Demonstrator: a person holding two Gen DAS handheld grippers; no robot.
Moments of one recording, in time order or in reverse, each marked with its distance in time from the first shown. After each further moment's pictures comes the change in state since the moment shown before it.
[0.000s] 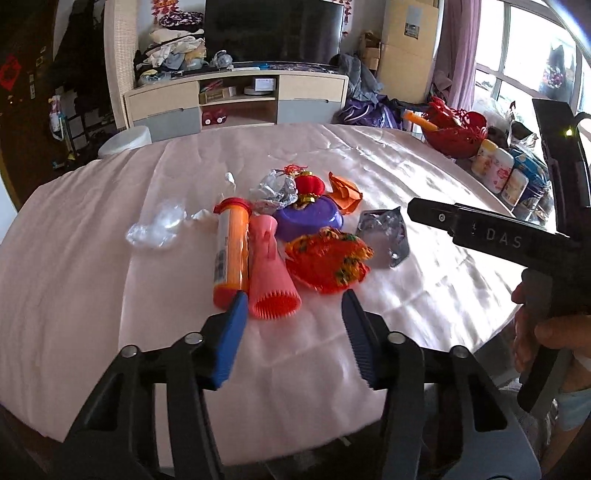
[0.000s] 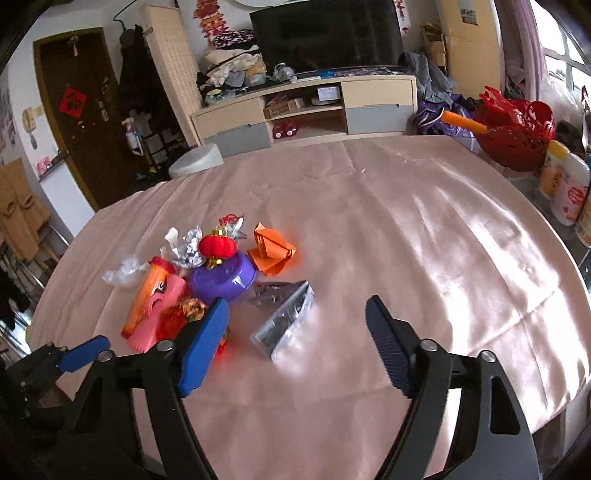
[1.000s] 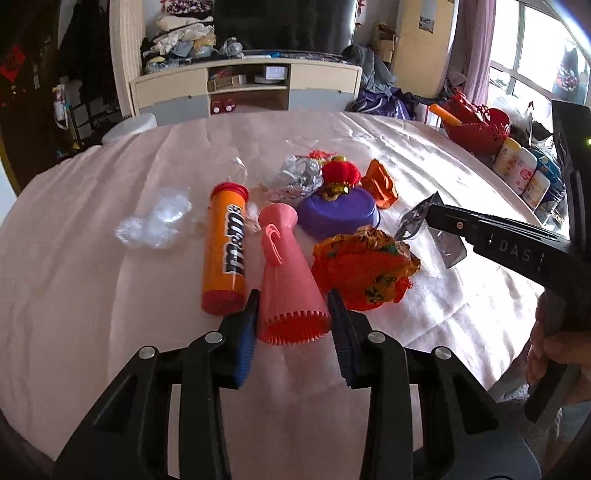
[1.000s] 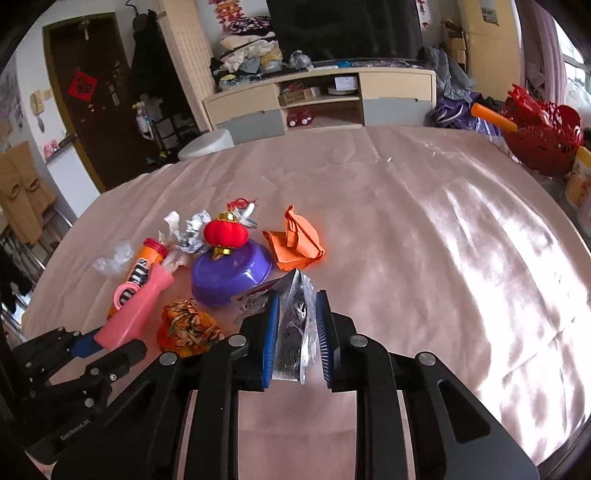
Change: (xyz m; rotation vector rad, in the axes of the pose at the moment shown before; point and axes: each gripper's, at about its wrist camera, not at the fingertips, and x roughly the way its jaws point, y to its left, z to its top) left arm 0.031 0.013 0.004 -0.027 0.025 0.032; right arm 0.020 0.012 -0.003 -0.059 0.029 0.037
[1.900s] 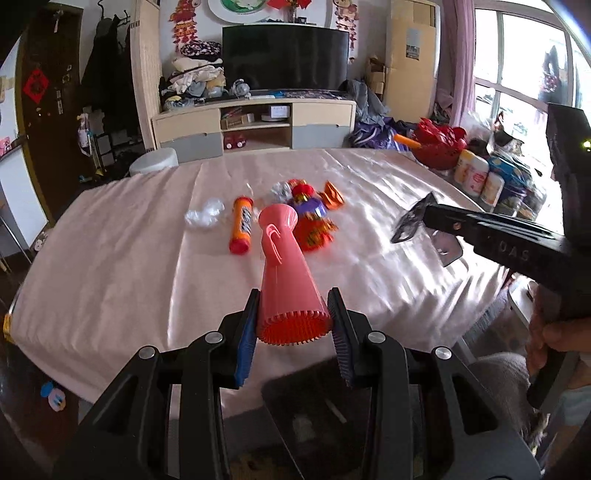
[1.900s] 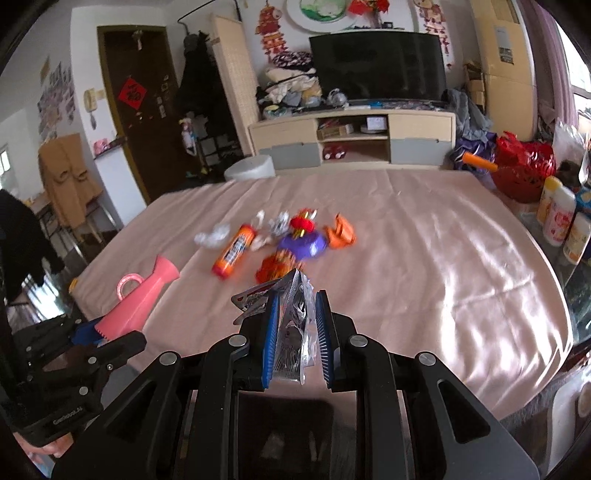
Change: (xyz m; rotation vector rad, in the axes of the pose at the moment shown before) left arm -0.153 -0.050 -0.074 0.023 -0.128 0.044; right arm -0.136 0.026 -0.055 -0.094 -0.109 0.098
